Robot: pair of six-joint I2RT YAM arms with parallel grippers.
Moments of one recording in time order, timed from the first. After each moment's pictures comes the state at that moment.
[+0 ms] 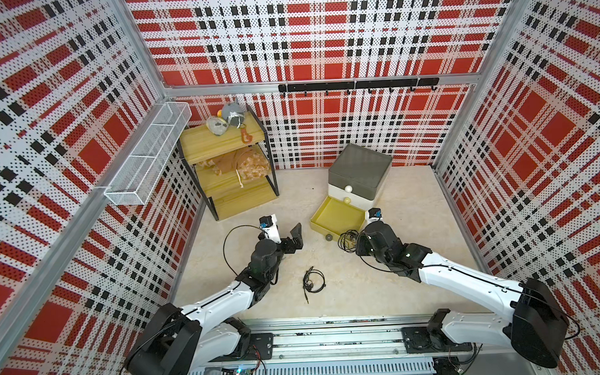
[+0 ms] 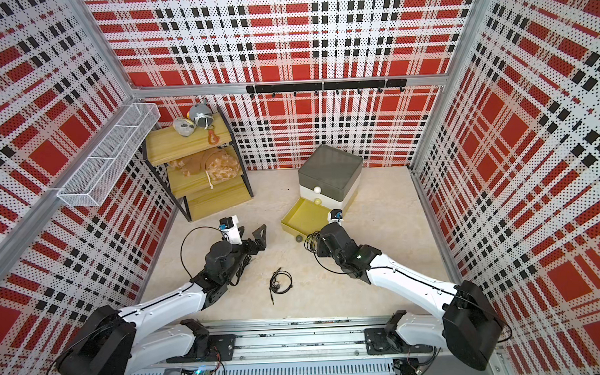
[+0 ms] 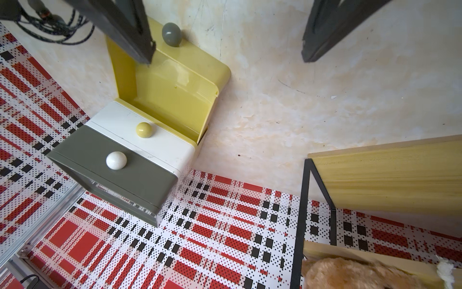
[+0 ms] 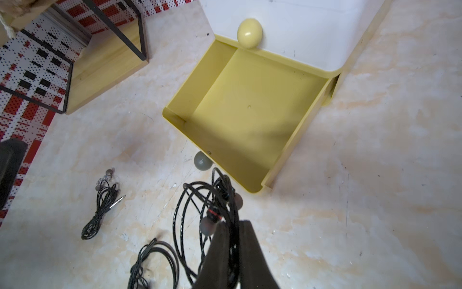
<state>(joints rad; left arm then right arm) -0.54 1.15 0.34 0.62 -0.26 -0.42 0.77 1.23 0.79 -0.24 0.31 0.66</state>
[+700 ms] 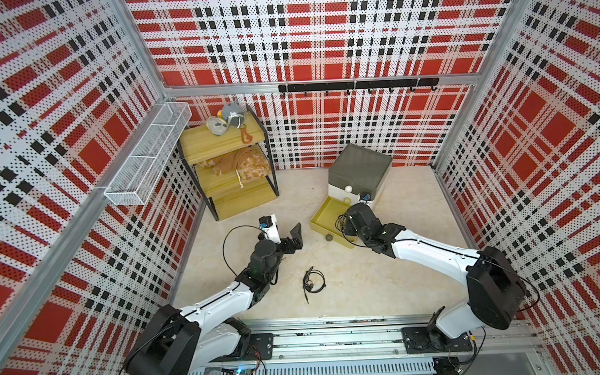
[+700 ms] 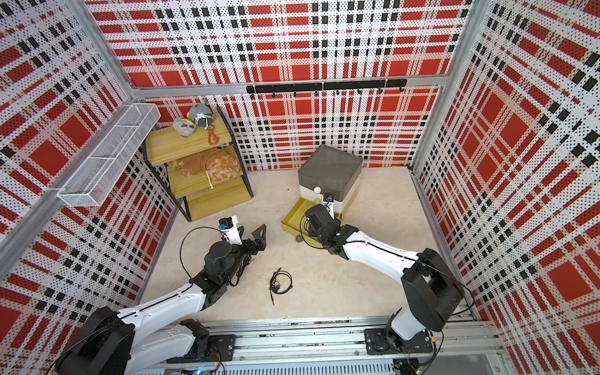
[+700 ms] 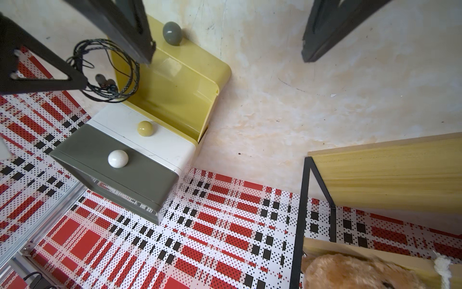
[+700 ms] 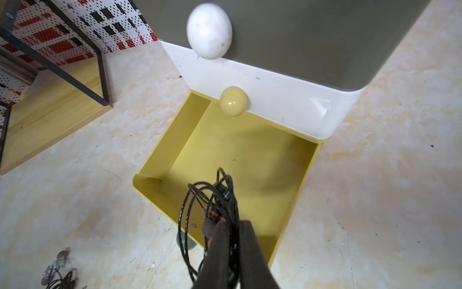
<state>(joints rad) -0.54 1.14 0.34 0.62 -0.26 -0.42 0.70 1.56 1.02 -0.20 0.43 0.65</state>
